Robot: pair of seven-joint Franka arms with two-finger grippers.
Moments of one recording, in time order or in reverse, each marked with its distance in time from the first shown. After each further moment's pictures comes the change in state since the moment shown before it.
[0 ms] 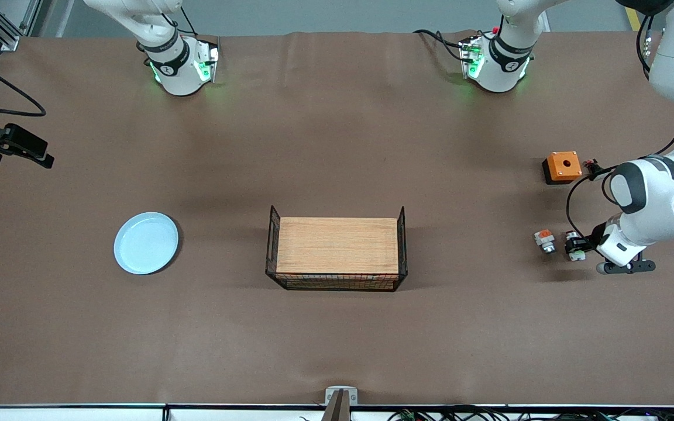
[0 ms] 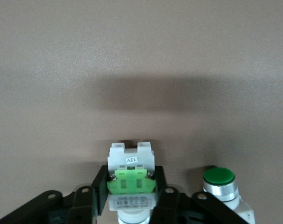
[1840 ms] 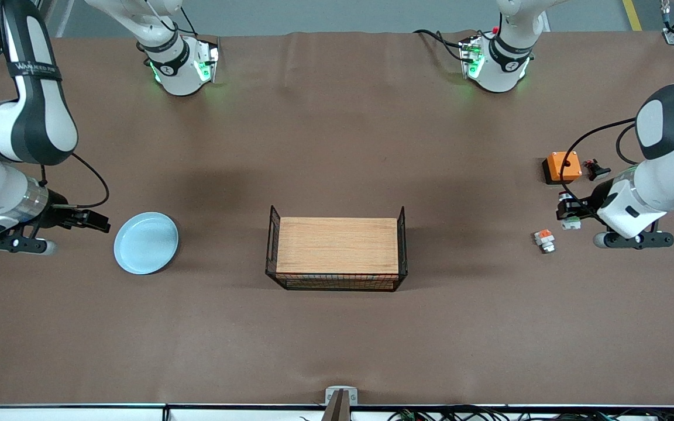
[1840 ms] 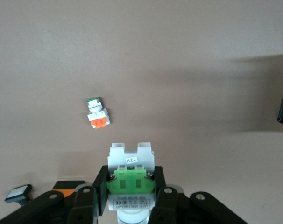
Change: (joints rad) left arm -0.003 -0.356 -0.287 0.154 -0.065 -0.610 -0.214; right arm -0.061 0.157 -0.016 -0.454 -0.003 0.615 -0.042
